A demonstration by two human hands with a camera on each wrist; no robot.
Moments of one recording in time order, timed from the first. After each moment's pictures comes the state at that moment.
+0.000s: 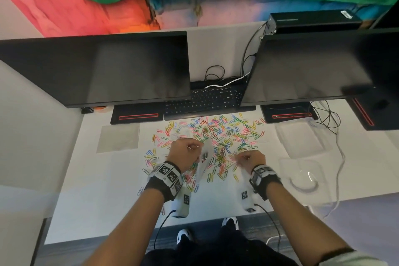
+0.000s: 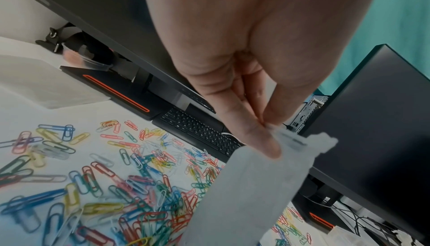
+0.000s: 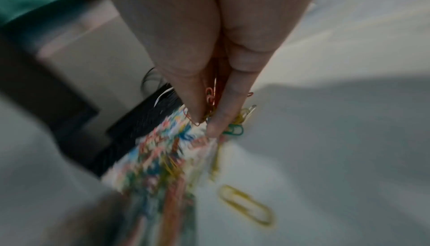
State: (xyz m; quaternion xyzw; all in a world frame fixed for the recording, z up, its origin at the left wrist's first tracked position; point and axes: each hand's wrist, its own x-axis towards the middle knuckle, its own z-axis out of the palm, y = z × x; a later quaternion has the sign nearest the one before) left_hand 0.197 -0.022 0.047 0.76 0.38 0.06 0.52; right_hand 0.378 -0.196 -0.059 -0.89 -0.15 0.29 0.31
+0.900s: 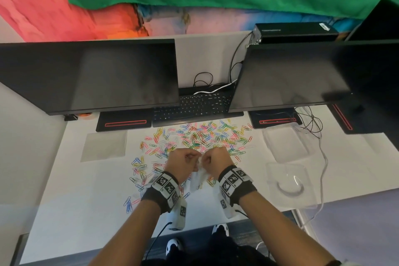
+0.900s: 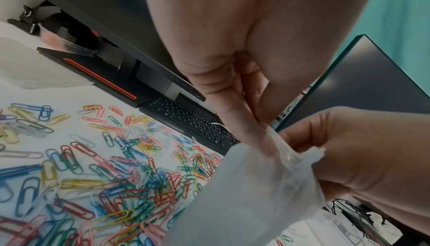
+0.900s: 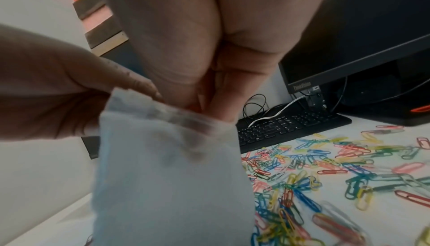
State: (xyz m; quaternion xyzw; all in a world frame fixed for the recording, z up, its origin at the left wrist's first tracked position) left_hand 0.210 -0.040 0.031 0.77 0.35 0.06 0.53; right_hand 0.320 -0.141 0.023 -0.87 -0.41 0.21 0.18
